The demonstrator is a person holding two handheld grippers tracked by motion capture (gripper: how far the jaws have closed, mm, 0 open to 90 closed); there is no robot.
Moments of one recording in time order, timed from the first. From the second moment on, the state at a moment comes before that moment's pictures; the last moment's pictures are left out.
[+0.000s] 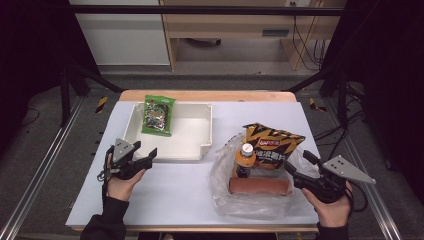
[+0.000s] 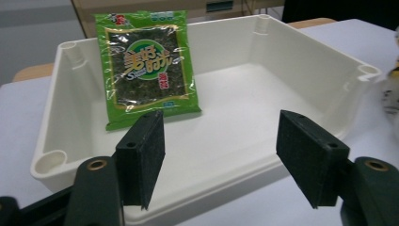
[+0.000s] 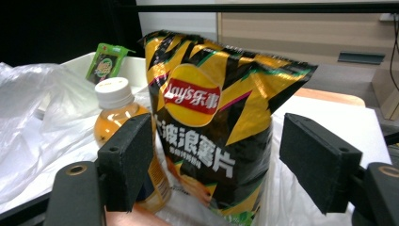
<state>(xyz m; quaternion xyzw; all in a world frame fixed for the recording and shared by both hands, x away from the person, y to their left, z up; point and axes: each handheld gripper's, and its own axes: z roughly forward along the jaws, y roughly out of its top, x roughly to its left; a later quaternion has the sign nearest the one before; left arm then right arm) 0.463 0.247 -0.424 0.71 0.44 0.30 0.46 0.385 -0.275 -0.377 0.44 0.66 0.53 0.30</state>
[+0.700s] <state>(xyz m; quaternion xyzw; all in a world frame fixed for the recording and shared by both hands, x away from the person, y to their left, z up) 0.442 0.247 -0.433 0.71 0.41 0.26 0.50 0.433 -0.273 -0.382 0.46 0.67 0.51 0.29</state>
